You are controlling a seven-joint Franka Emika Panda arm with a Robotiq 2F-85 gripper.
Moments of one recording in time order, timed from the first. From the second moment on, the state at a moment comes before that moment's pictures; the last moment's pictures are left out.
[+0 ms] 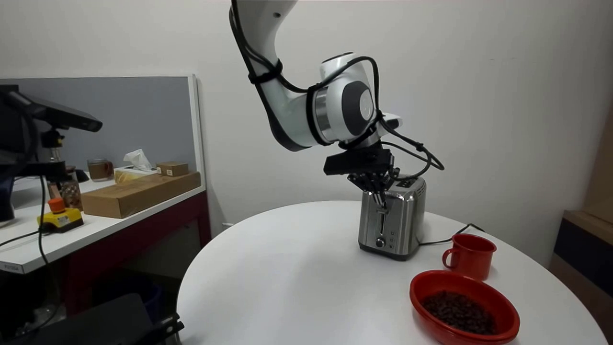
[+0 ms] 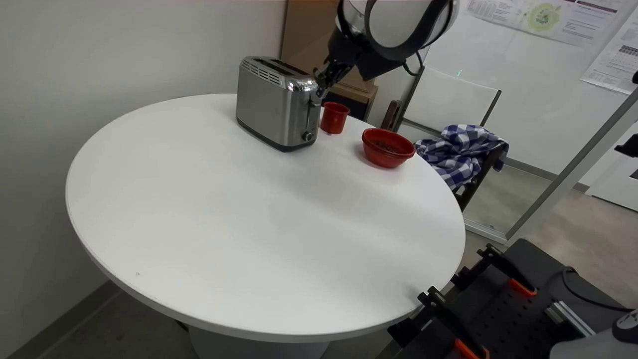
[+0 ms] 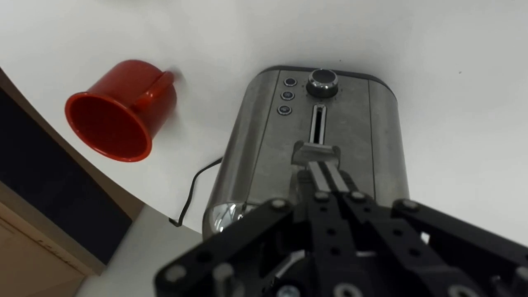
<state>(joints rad) -0.04 0.37 0.01 -2.14 -0.43 2.97 0.08</state>
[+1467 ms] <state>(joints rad) 0.07 0.57 -0.10 -2.01 -0.38 2.97 0.00</state>
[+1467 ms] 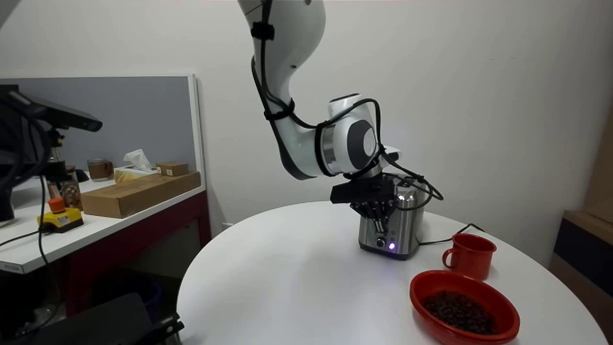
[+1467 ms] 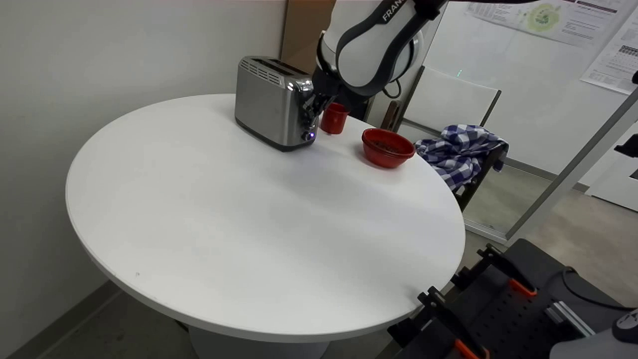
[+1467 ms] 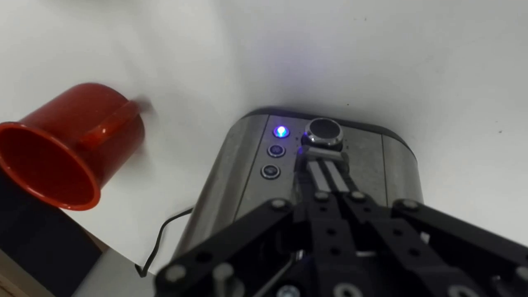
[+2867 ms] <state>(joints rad) 0.02 -0.16 -0.06 -2.36 -0.07 2.25 -0.13</state>
